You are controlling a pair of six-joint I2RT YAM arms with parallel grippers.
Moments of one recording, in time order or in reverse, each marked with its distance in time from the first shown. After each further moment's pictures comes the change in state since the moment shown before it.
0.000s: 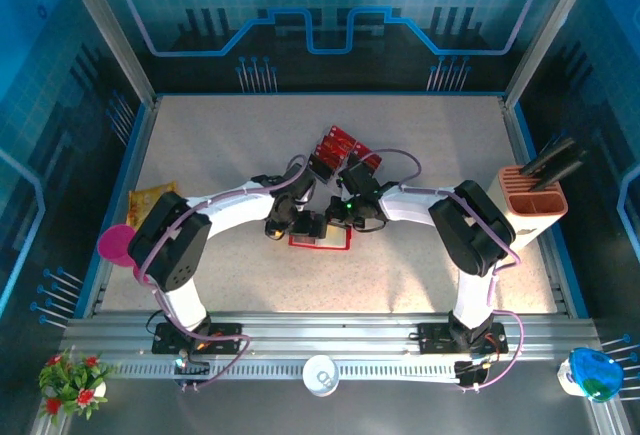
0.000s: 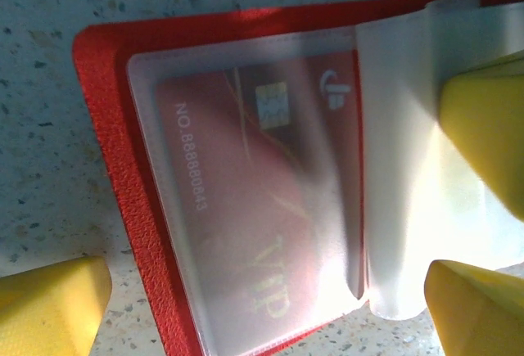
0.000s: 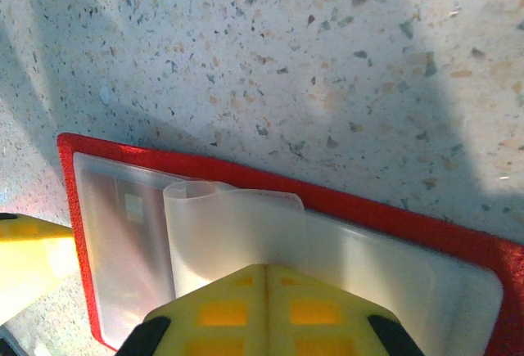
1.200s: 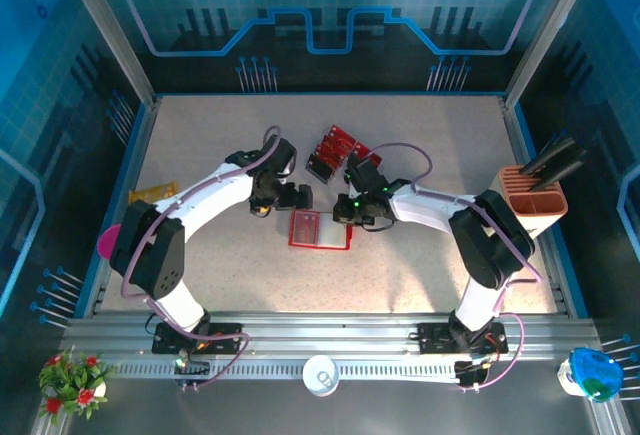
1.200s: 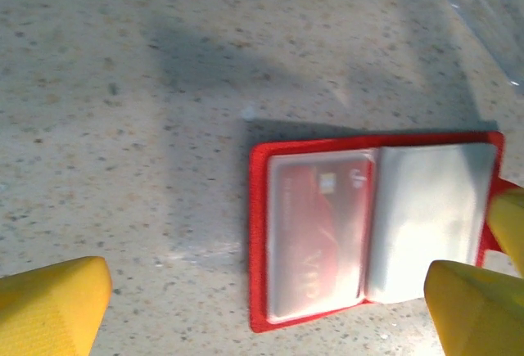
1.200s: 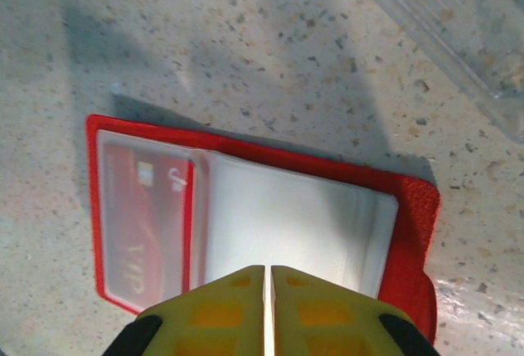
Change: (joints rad) left arm 0.119 -0.095 0.148 -0.156 -0.044 -0.002; right arm -0.011 -0.117 -0.017 -0.117 0.083 -0.069
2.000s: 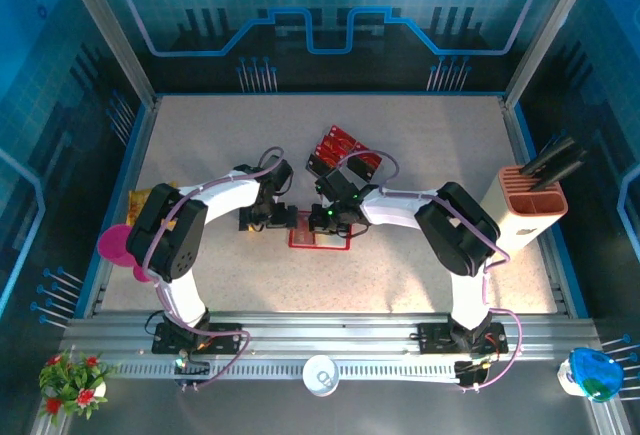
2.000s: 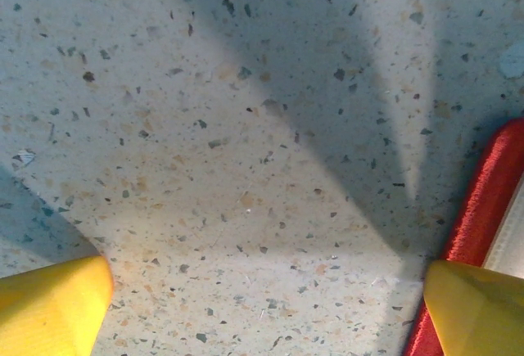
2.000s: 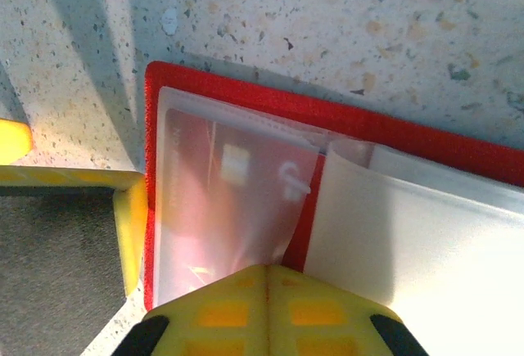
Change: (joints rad) left arm 0.054 0.130 -0.131 0.036 -0.095 0.001; right arm 0.134 0.169 0.117 0.054 -0.027 0.055
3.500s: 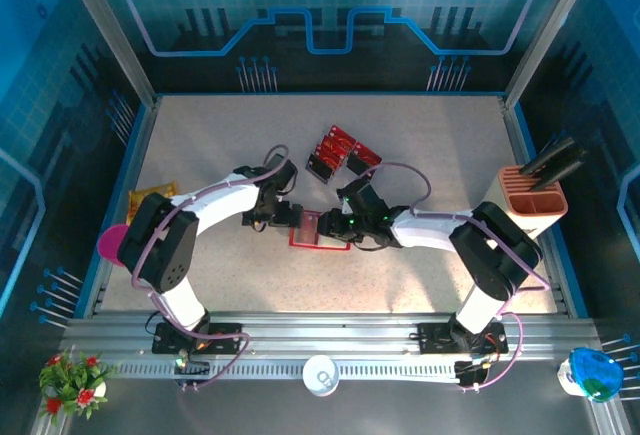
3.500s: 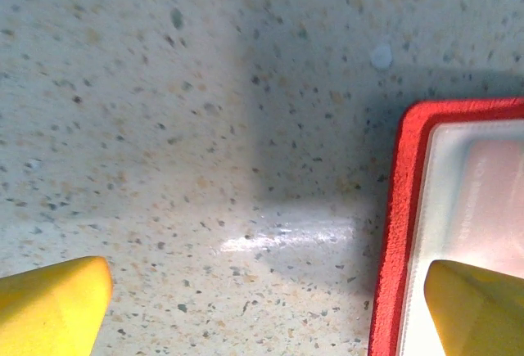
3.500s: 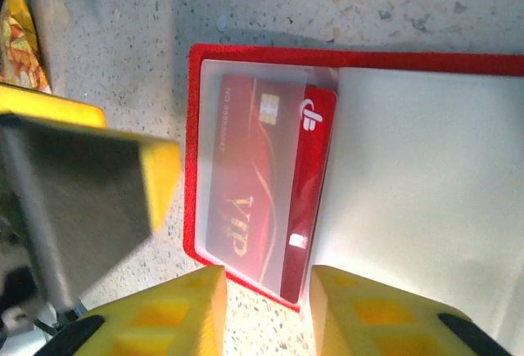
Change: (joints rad) left arm -0.040 -0.083 -0.004 0.015 -0.027 0.045; right arm -0.027 -0.253 -0.334 0.301 -0.029 0.124
